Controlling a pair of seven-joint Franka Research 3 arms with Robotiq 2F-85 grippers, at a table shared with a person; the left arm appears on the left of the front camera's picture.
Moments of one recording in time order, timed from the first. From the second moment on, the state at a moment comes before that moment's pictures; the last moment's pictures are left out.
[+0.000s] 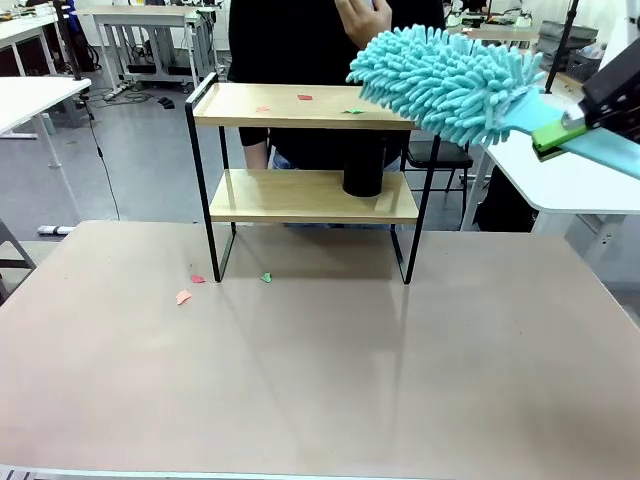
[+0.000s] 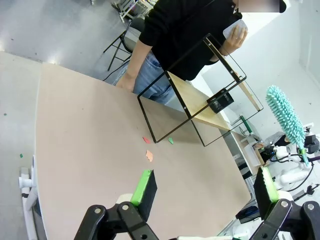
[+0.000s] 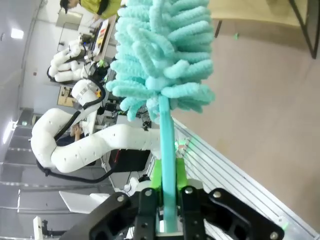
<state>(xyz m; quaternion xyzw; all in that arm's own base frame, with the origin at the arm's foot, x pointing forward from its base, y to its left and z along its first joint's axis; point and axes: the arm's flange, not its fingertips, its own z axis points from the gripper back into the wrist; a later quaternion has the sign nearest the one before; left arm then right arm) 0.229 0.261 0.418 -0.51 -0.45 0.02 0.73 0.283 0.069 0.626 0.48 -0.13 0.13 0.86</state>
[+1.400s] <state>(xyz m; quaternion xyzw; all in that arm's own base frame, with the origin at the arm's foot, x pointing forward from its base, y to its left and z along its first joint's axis) 0.229 0.260 0.418 -0.51 -0.45 0.02 0.73 0.439 0.170 0.609 0.40 -0.11 0.07 0.91</state>
